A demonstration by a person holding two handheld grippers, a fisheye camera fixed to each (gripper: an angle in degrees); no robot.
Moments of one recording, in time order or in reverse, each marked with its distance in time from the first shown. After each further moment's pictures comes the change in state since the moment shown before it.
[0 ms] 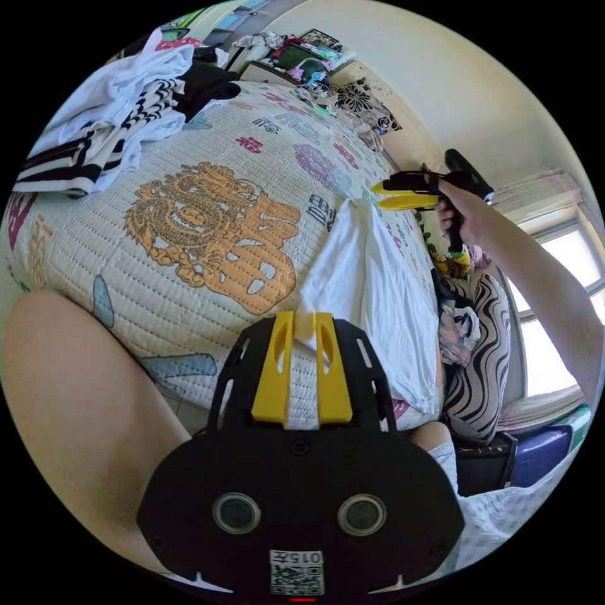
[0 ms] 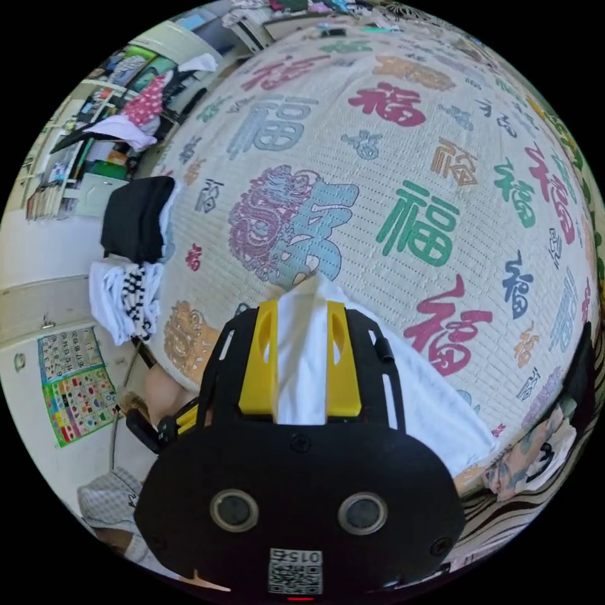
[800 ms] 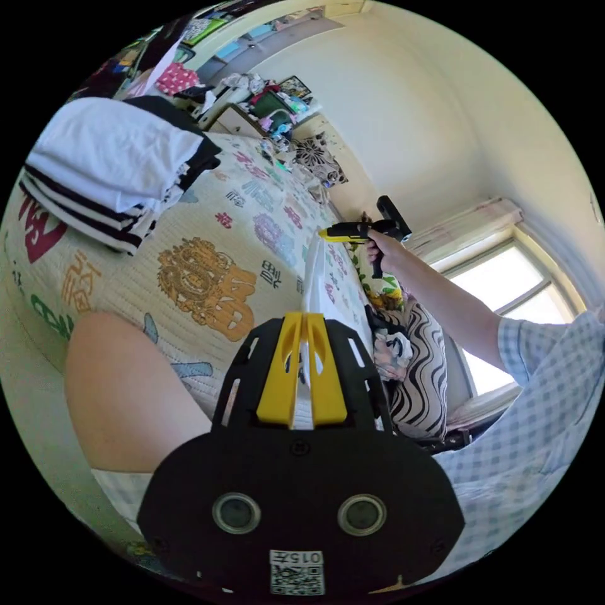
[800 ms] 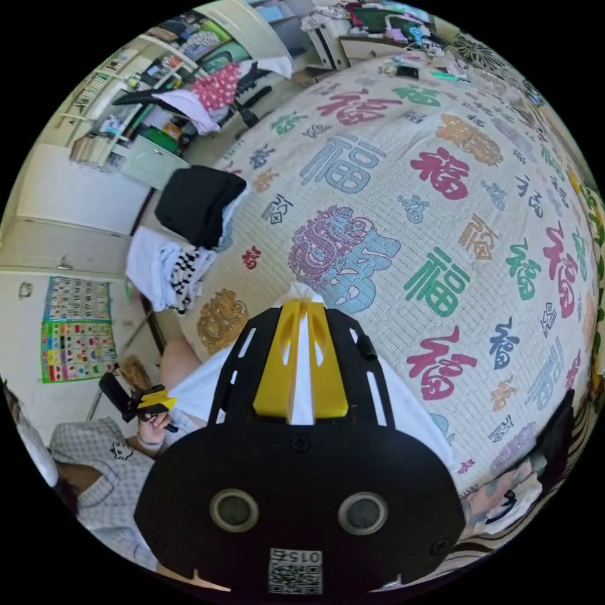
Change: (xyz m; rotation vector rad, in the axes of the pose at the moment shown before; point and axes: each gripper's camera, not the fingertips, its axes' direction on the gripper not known) left arm 0.030 0.080 -0.086 0.215 0.263 0.057; right arm -0.020 -0.033 -0.048 -0.007 0.010 -0.218
